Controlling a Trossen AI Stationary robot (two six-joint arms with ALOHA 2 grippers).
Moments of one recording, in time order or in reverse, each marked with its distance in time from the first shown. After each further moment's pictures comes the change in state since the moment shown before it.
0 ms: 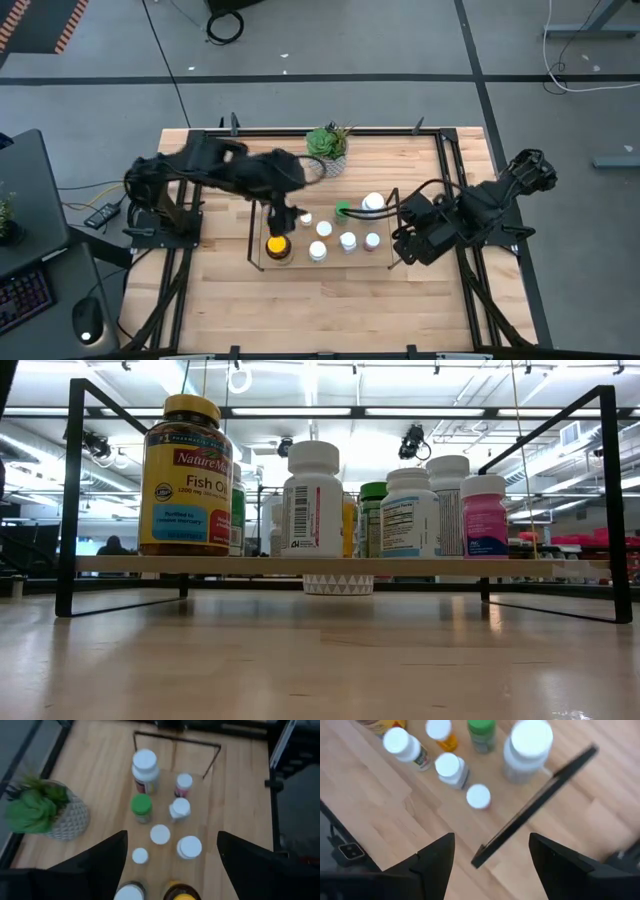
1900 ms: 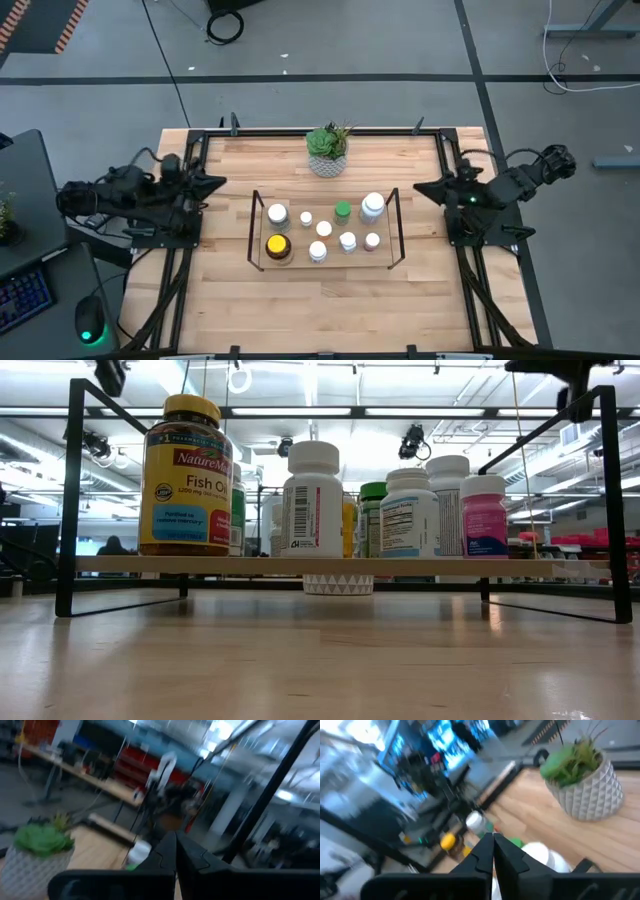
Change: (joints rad) left arm 0.007 -1.504 -1.761 1.287 -0.143 -0.169; right arm -0.053 -1.052 -1.052 1.137 0.409 -0.432
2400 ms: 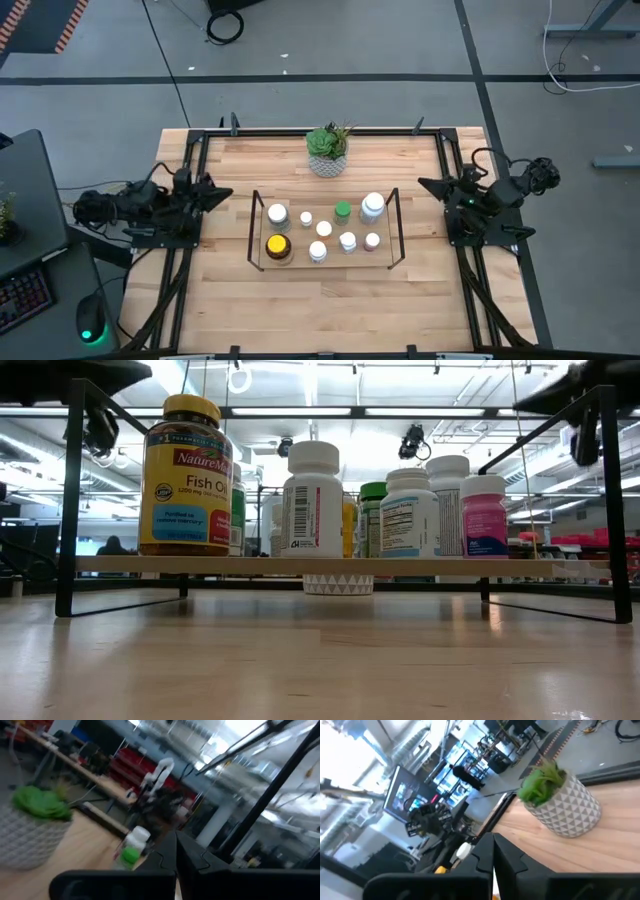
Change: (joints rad) left arm 0.000 -0.257 -0.319 0.119 -0.002 -0.125; right arm -0.002 -0.339 -0.312 0.197 0.159 -0.052
